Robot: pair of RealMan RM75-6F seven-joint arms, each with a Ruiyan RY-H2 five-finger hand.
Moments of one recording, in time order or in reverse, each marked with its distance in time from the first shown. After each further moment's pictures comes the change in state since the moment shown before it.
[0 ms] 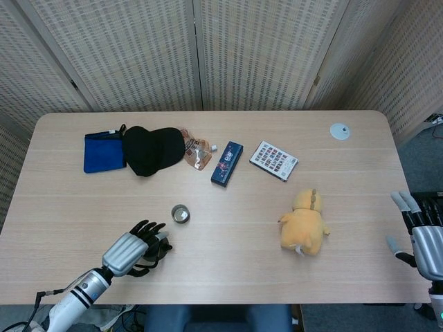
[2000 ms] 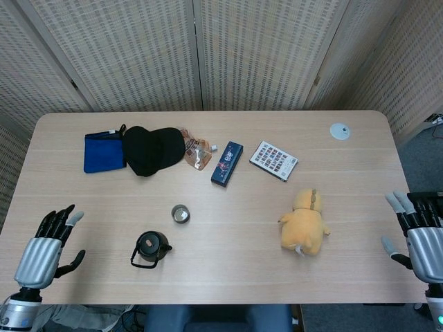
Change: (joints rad) left arm 0.347 0.175 -0.029 -0.056 0.054 0.484 -0.111; right arm -0.003 0.005 -0.009 -0.028 -0.054 0.032 -0.020
